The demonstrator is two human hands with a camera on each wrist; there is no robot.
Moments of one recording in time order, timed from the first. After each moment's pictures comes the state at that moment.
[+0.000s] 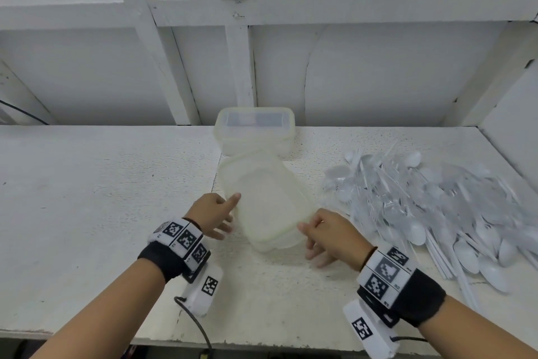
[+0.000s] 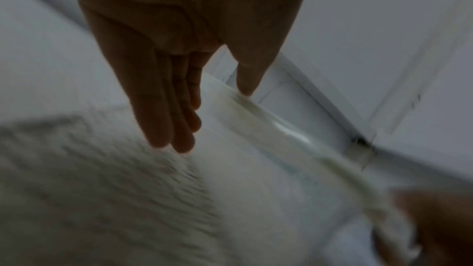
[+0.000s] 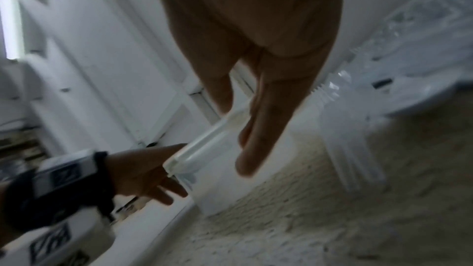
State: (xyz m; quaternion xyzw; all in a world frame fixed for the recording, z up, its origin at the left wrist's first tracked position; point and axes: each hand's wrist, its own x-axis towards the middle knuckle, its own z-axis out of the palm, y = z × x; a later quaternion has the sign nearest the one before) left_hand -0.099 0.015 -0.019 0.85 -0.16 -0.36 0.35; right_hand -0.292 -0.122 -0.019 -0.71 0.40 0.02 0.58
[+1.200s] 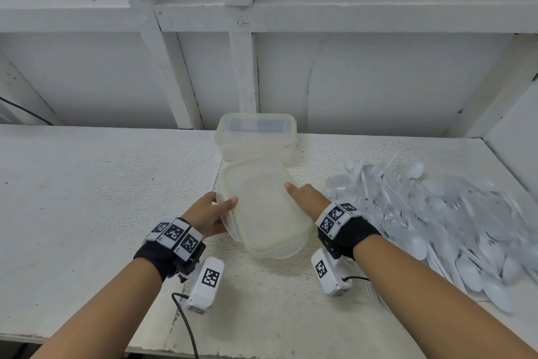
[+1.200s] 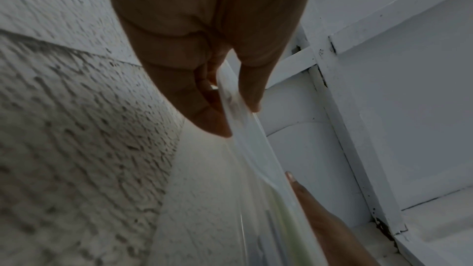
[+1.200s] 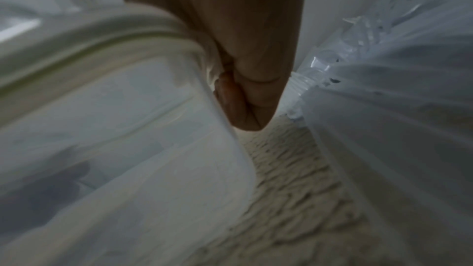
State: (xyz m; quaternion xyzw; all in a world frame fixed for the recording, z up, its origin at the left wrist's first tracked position) left_hand -0.086 0.010 -0.033 0.69 -0.05 -0.44 0.57; right_hand -0.203 -0.174 -0.042 -0.78 0.40 0.06 0.48
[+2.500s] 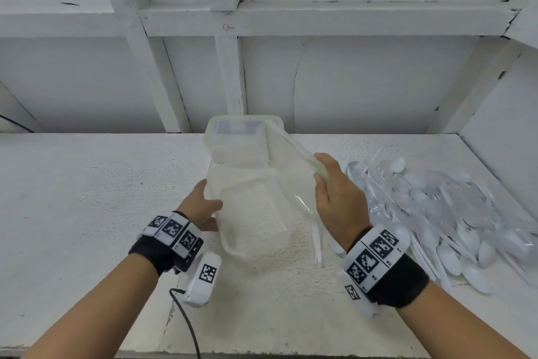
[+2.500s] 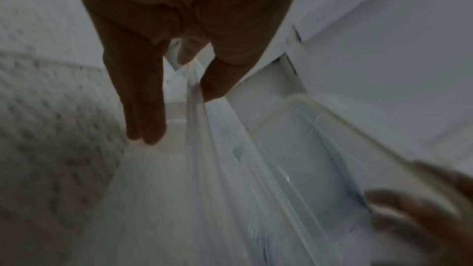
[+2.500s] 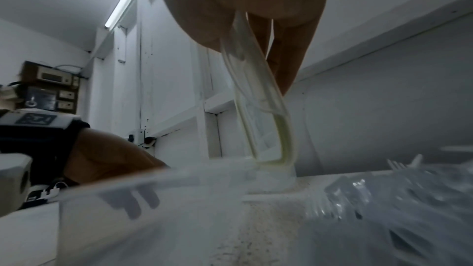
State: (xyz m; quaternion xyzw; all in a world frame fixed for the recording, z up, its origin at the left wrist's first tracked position) left_hand -0.090 0.004 -0.012 0.80 -0.09 -0.37 0.46; right_hand -0.285 -0.149 0.002 -0.87 0.26 -0.36 0.22
